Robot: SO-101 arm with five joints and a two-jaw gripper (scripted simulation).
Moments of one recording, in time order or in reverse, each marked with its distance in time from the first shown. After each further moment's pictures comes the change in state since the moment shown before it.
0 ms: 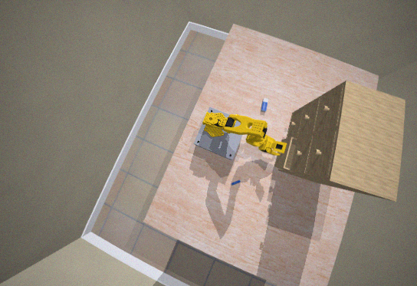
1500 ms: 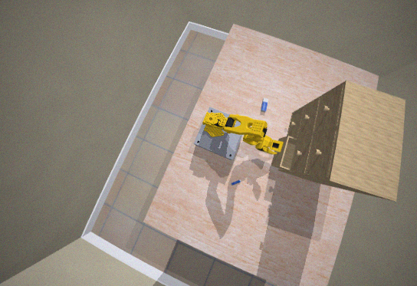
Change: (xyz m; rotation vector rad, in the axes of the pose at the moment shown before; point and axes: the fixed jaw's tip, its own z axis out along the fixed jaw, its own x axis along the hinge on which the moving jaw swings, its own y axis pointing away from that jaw) arm 0.005 -0.001 -0.014 0.002 0.007 0.001
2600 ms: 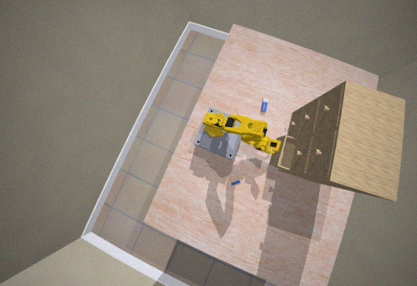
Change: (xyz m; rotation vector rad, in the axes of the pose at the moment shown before) arm 0.003 0.000 -0.009 0.001 0.003 0.001
